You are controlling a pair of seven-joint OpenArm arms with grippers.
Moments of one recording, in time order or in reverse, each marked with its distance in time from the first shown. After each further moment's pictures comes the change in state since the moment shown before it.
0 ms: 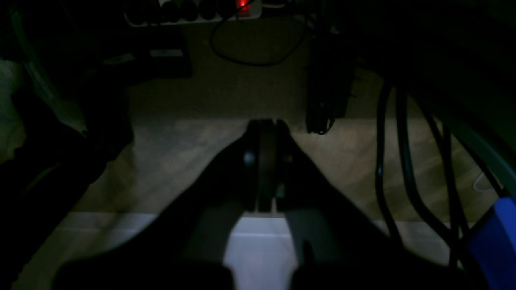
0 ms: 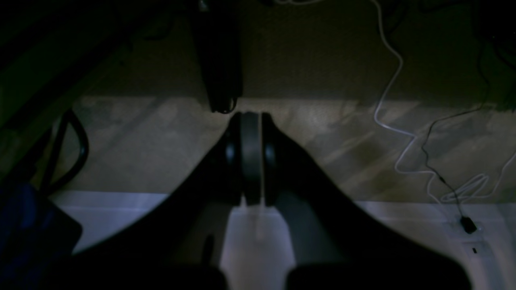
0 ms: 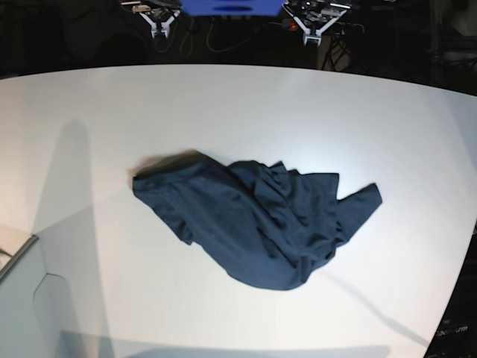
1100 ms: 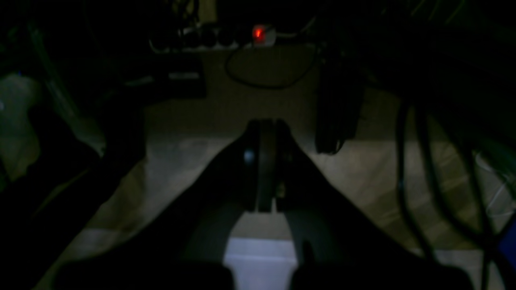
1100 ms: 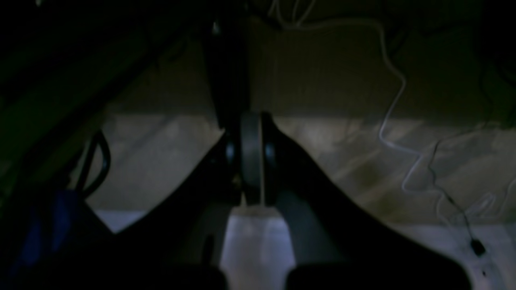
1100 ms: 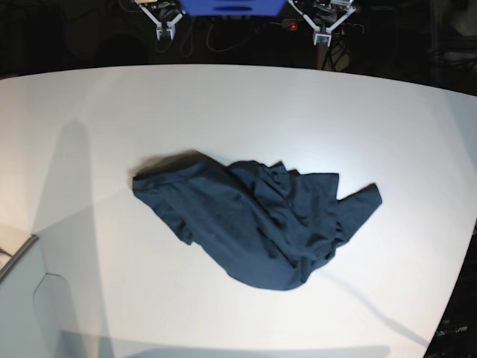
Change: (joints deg) left arm 8.1 -2.6 -0.2 14.7 -0.3 0.0 0.5; right arm -8.2 -1.7 -0.2 14.2 0.1 -0.6 0.0
